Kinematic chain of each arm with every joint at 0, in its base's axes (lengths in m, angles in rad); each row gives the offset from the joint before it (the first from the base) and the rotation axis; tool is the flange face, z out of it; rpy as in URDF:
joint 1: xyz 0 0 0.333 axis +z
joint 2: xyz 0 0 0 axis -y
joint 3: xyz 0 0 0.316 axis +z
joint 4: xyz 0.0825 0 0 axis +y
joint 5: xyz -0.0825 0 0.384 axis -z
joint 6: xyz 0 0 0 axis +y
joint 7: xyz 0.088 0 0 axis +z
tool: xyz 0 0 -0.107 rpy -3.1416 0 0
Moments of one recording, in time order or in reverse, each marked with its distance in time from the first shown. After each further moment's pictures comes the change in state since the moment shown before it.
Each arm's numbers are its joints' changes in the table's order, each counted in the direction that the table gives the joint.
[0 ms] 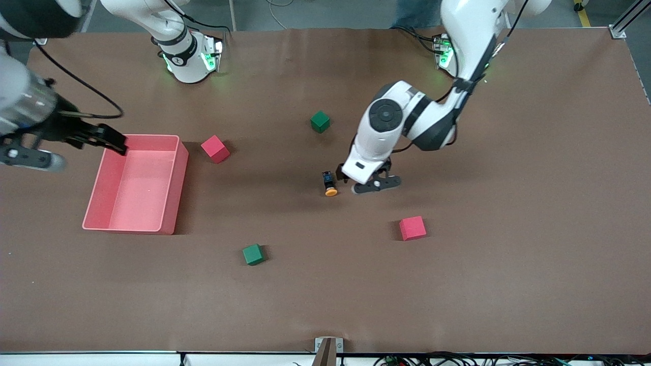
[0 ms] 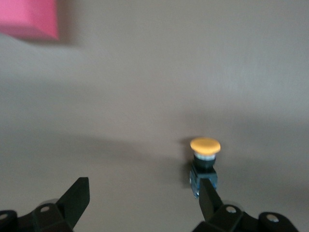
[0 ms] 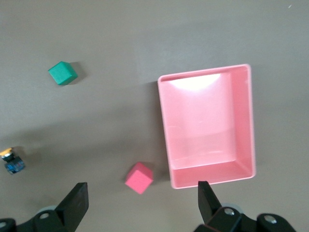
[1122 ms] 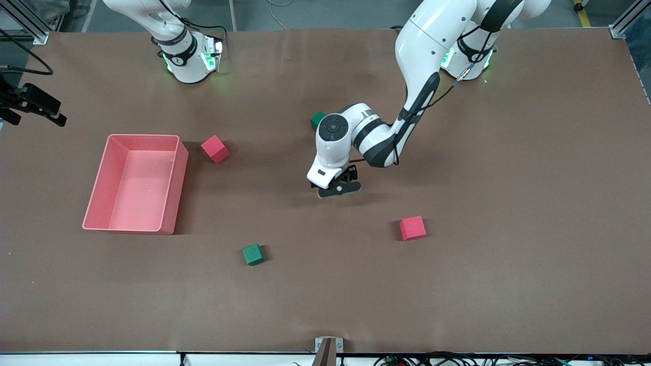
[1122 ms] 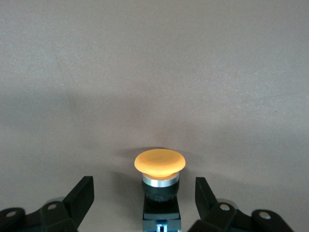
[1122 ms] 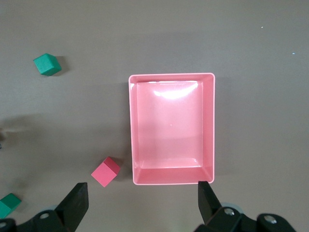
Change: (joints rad) left arm -0.103 -0.273 0.004 -0.201 -0.175 -0.077 0.216; right arm -0.151 0.182 0.009 0.173 0.000 -0.047 0.237
